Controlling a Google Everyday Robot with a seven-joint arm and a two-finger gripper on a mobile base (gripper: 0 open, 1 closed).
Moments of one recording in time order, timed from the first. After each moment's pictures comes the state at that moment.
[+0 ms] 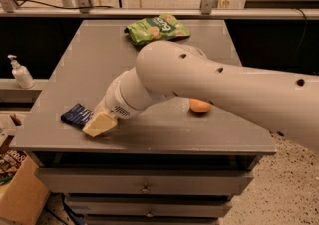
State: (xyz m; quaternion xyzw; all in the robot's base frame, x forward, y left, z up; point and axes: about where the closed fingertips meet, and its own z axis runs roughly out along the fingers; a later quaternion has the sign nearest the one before) arm 0.494 0.139 0.814 -0.59 0.71 0.19 0.33
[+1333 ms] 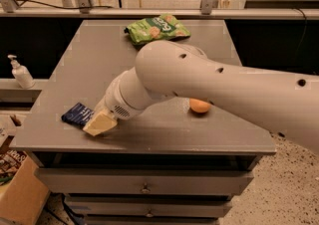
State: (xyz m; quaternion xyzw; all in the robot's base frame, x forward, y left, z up) arm 0.493 0.140 0.817 -0.59 0.71 0.19 0.34
